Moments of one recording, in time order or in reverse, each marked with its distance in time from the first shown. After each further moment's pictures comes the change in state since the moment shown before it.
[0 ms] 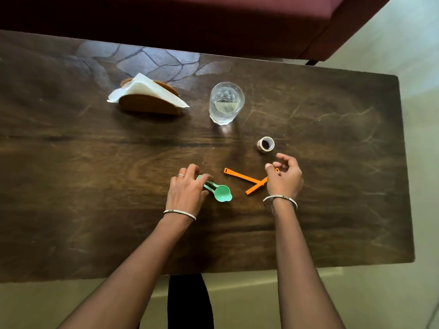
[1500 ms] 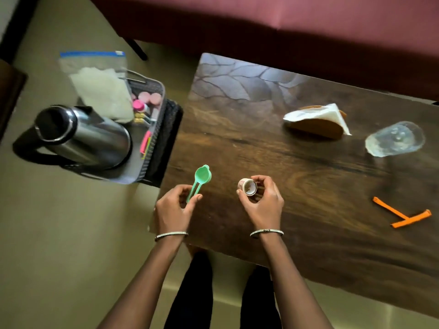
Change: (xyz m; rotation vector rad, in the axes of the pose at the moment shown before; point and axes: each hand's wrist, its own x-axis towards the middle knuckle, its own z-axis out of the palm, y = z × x) left_hand -0.185 -0.330 -0.122 -0.567 0.475 -0.575; right_hand -0.338 -0.105 0.207 -0.061 -0.482 -0.457
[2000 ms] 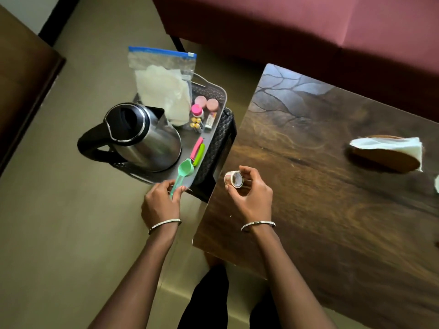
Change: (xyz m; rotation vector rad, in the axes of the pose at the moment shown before) left_hand 0.086 -0.106 -0.099 0.228 0.203 -0.252; right_hand -0.004 -0.098 0.158 -0.052 -0.213 -0.121
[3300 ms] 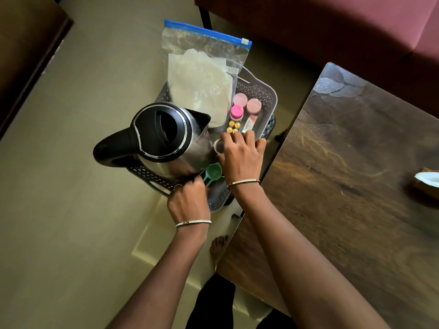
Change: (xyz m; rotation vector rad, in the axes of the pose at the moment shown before) left_hand 0.073 0.001 0.028 0.579 -0.191 0.014; right_hand 0.115 -0.061 0.153 -0.917 -0.016 -0.433
